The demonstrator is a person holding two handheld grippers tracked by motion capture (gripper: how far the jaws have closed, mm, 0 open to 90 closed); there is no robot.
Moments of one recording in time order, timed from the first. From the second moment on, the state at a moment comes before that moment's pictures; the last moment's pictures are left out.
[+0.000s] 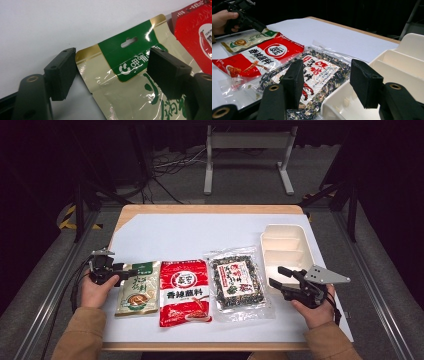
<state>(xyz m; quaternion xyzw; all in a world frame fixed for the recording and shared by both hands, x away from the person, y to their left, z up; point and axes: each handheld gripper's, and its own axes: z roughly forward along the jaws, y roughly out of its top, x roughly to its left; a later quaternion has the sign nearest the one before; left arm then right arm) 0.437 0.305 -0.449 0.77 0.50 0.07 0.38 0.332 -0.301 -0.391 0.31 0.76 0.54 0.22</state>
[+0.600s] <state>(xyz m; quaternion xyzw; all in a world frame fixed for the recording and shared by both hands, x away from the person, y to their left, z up) 0.429 0.296 -0.443 0.79 0.46 0.06 0.40 0.333 -0.300 -0.392 0.30 0.76 0.54 0.21</state>
